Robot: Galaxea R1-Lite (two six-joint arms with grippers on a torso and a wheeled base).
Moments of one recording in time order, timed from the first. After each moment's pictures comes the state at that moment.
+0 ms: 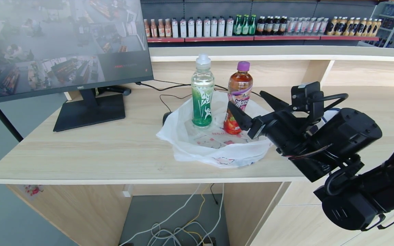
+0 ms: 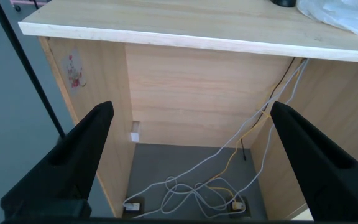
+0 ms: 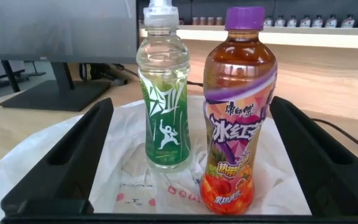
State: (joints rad) left arm 0.00 0.00 0.00 0.00 0.00 0.00; right arm 0.54 1.93 -0.75 -1.57 0.01 -0.06
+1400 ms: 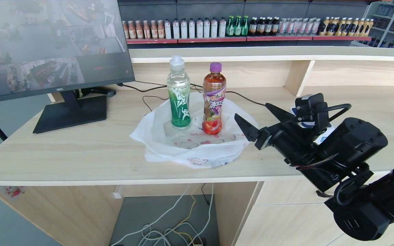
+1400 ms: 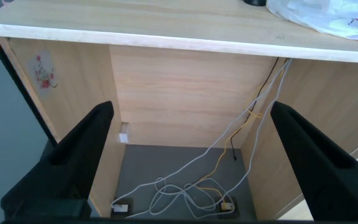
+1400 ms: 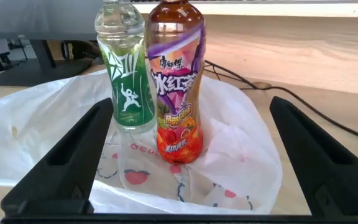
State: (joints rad) left arm 0.00 0.00 0.00 0.00 0.00 0.00; right arm 0.50 1.91 -0.64 -1.57 0.01 -0.05
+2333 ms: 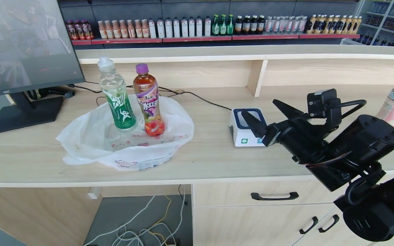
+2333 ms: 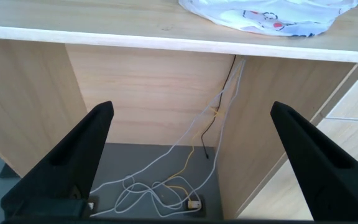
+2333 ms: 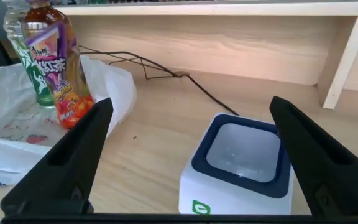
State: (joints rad) left arm 0.00 0.00 0.00 0.00 0.00 0.00; right arm 0.48 1.86 -0.62 -1.57 0.01 -0.04
